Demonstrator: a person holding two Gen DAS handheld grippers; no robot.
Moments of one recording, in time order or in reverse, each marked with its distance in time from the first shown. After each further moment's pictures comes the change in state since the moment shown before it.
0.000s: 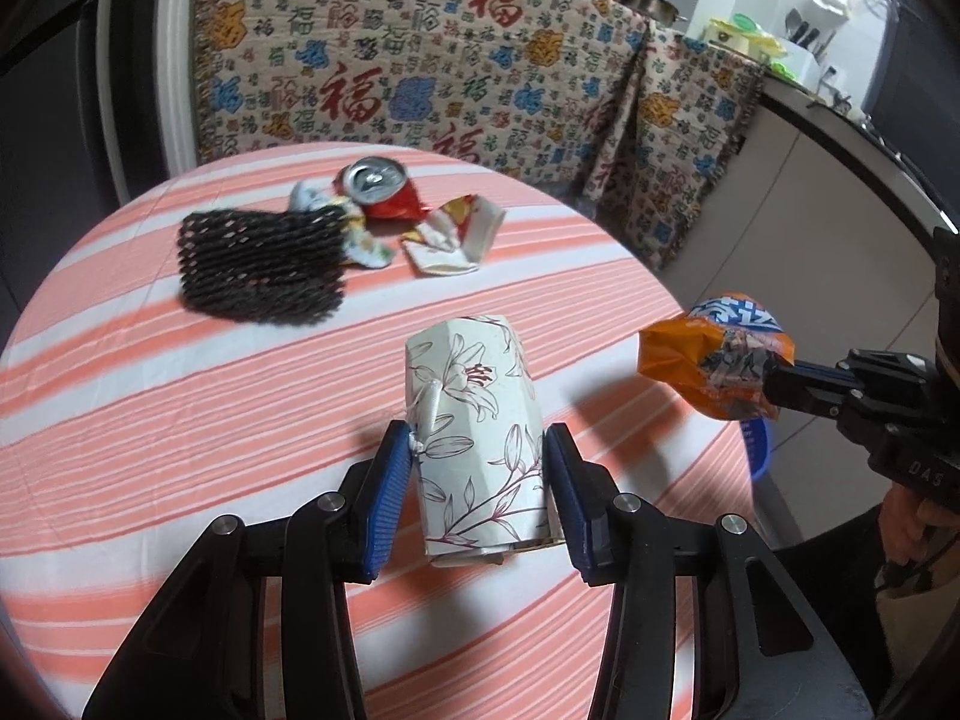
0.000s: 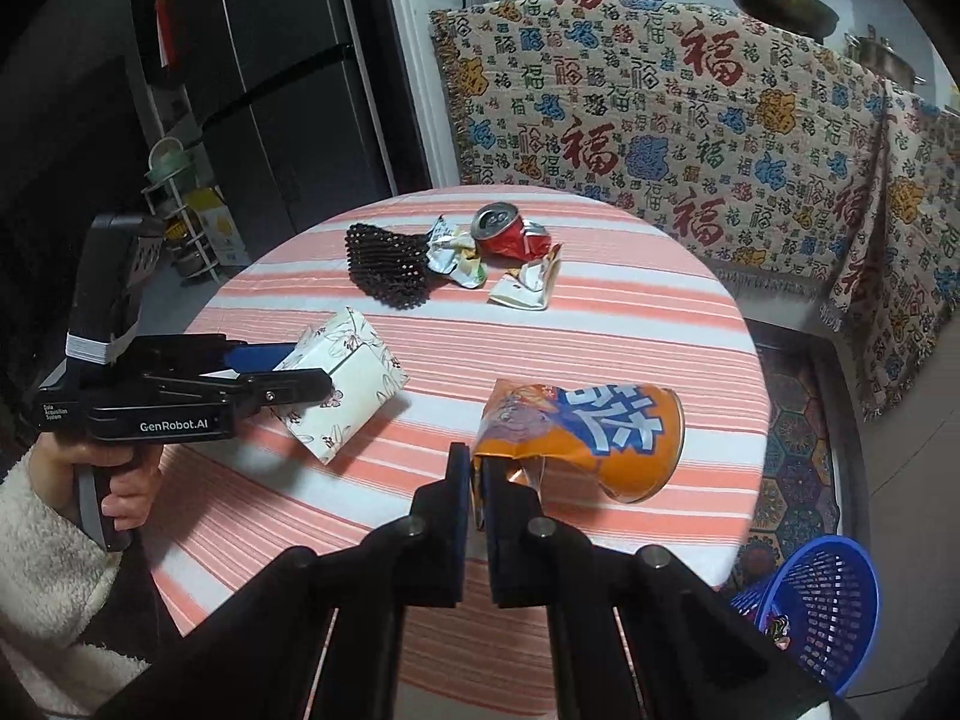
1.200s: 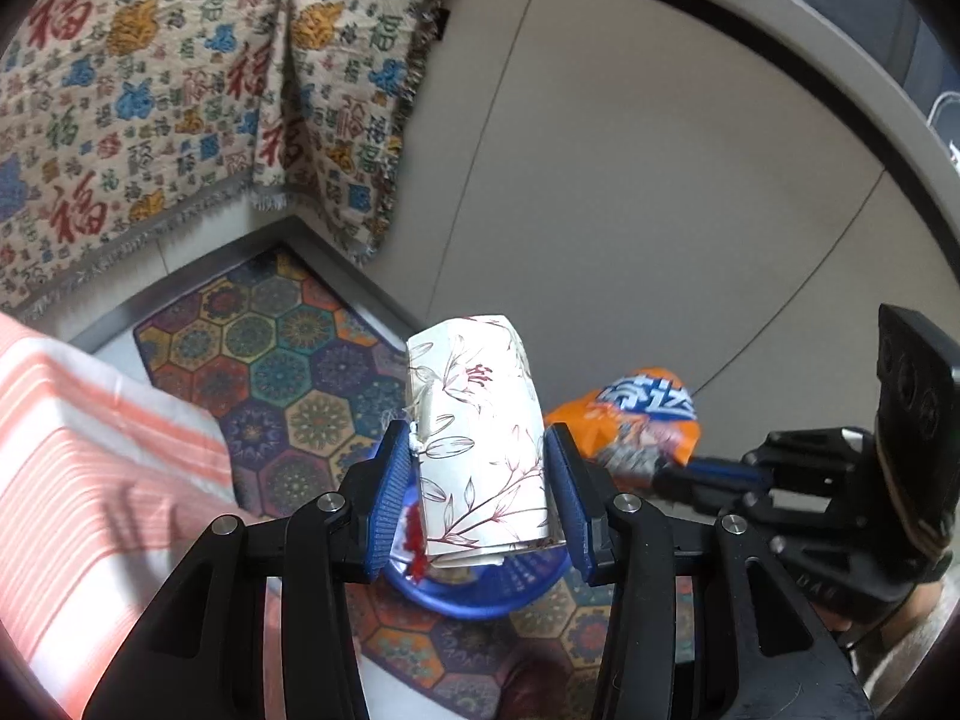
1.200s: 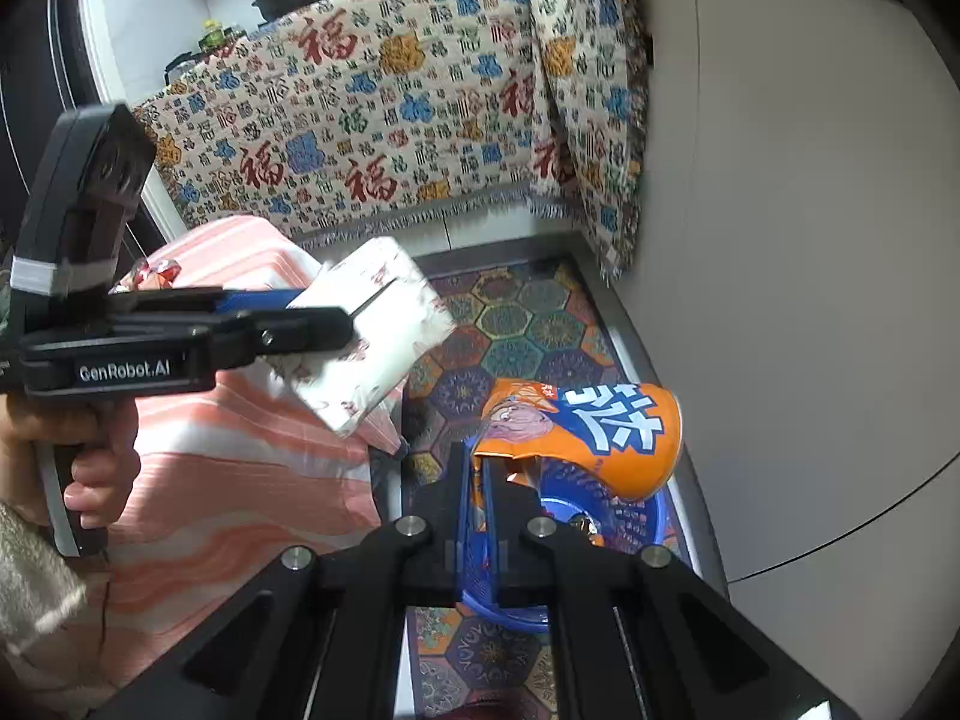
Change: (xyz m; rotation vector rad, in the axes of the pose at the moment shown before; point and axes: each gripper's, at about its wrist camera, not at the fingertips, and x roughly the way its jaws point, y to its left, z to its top) left arm 0.212 -0.383 0.081 0.301 0.136 -0.356; right arm -0.122 -0.323 -0.127 0.366 0.018 -0.311
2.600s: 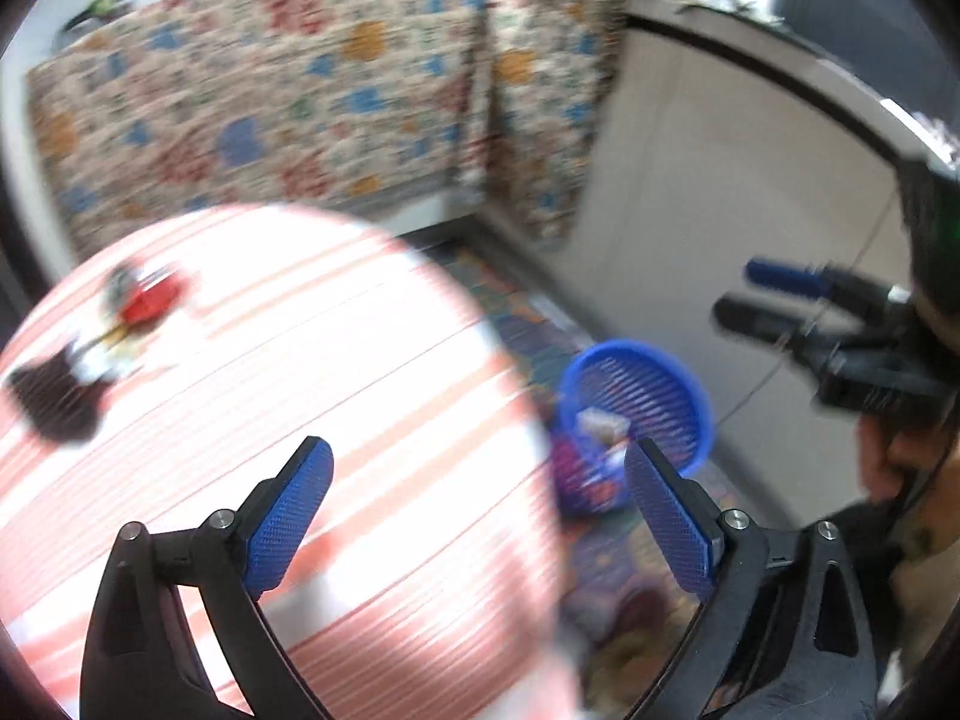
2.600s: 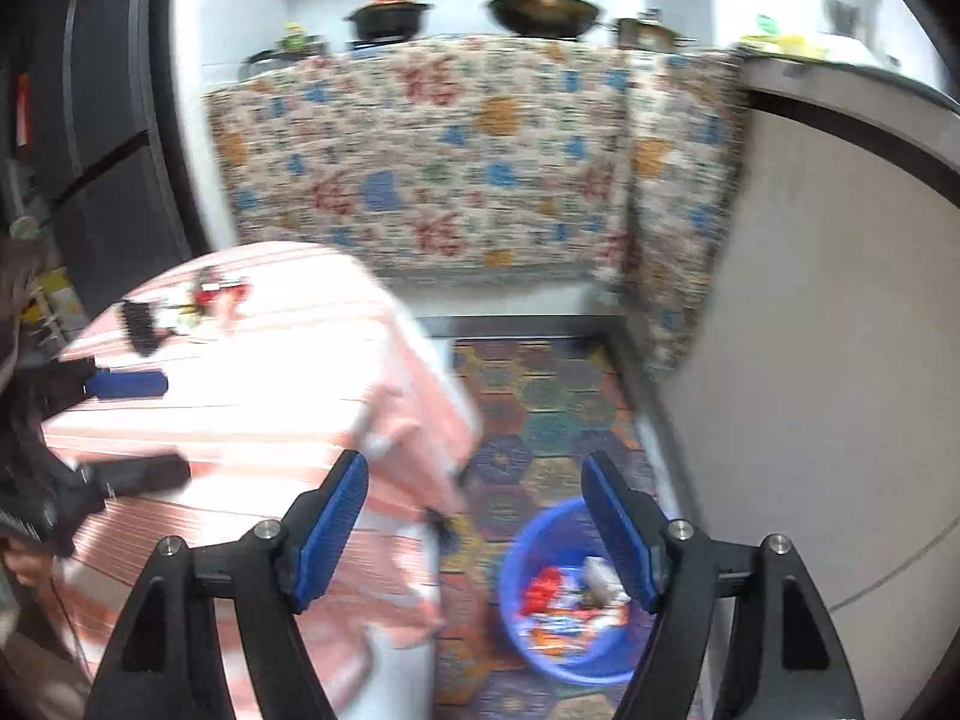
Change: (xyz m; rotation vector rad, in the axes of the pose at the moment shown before) left arm -0.211 0.116 -0.141 -0.108 -0.061 0.343; right arm -0.029 0.152 0.032 -0.172 -0.140 0.006
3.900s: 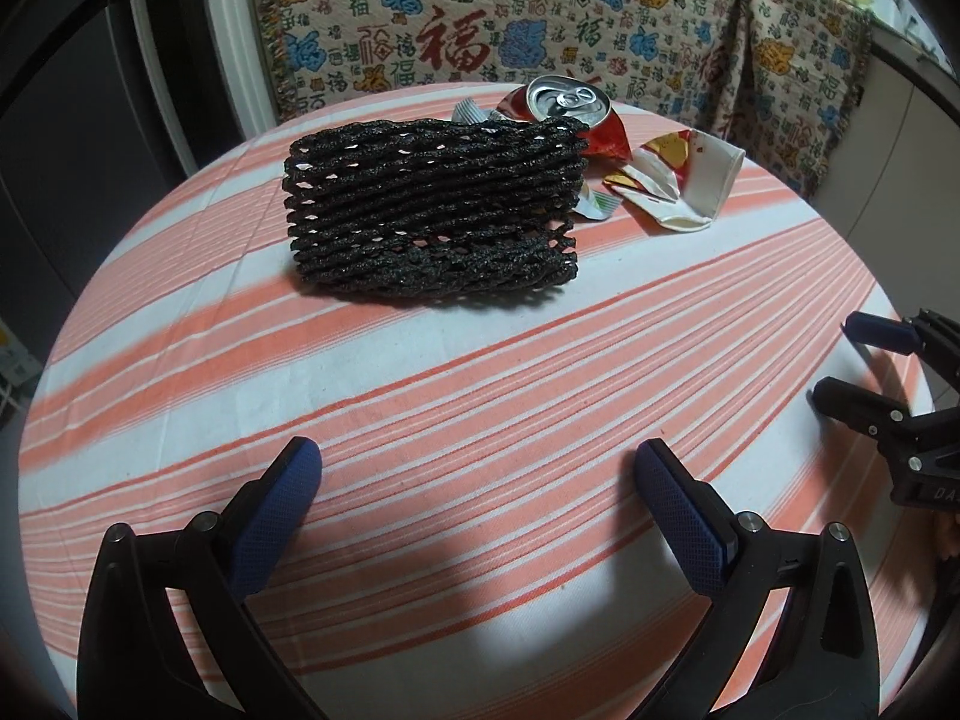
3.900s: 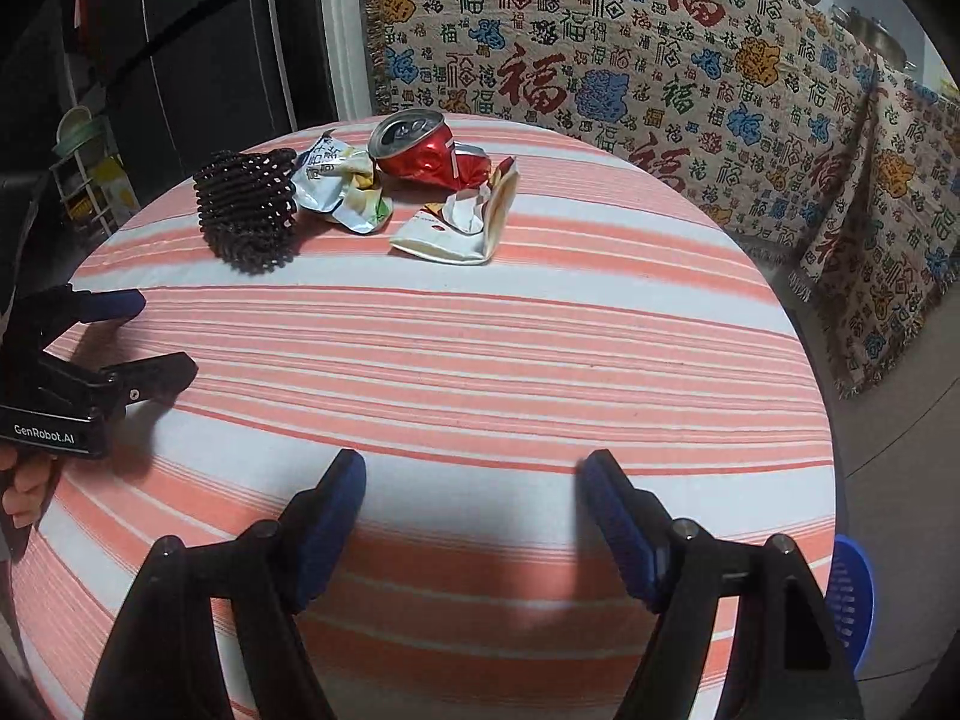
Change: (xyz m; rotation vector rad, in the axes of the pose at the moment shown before) left arm 0.025 0.255 -0.067 -0.179 0.073 0.258; right arm 0.165 0.250 0.003 -0.167 0.197 0.128
